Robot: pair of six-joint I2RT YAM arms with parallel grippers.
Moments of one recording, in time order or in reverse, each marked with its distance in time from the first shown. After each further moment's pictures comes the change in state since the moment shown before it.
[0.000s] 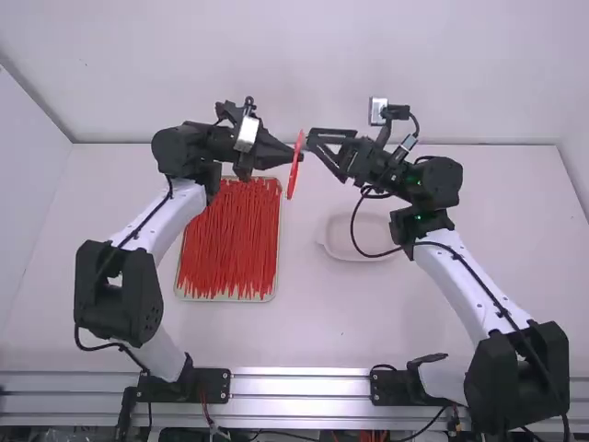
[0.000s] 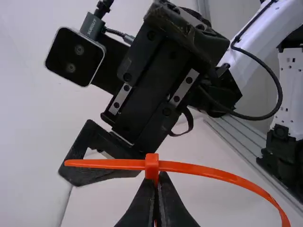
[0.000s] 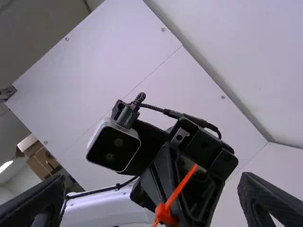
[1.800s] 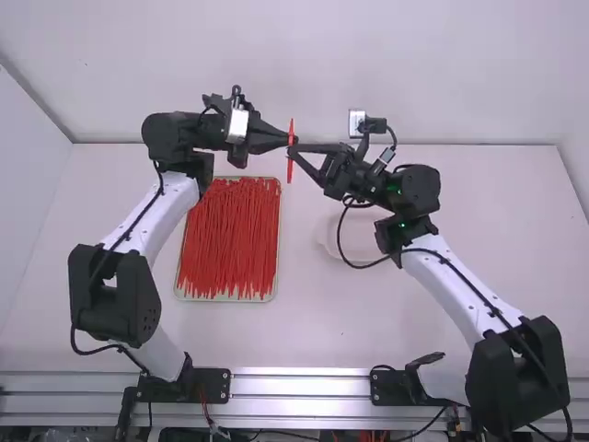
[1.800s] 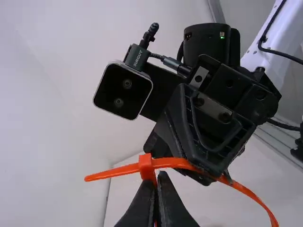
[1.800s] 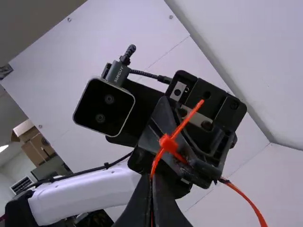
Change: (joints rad) left arm 0.039 -0.008 0.072 -0.125 -0.040 0.223; right arm 0.099 0.003 -0.035 0.003 0.059 -0.151
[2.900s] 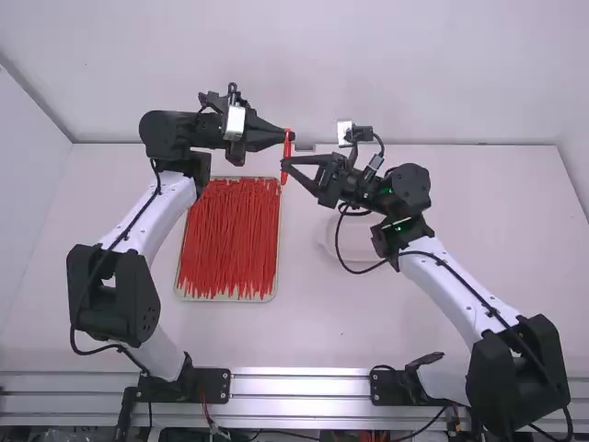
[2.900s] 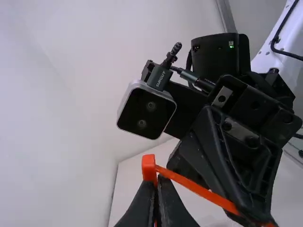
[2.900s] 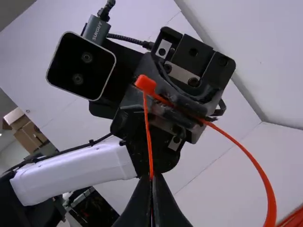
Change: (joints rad) left arm 0.020 0.000 0.000 -0.039 -0.014 0.026; right arm 0.030 0.000 -0.027 -0.087 -0.027 -0.079
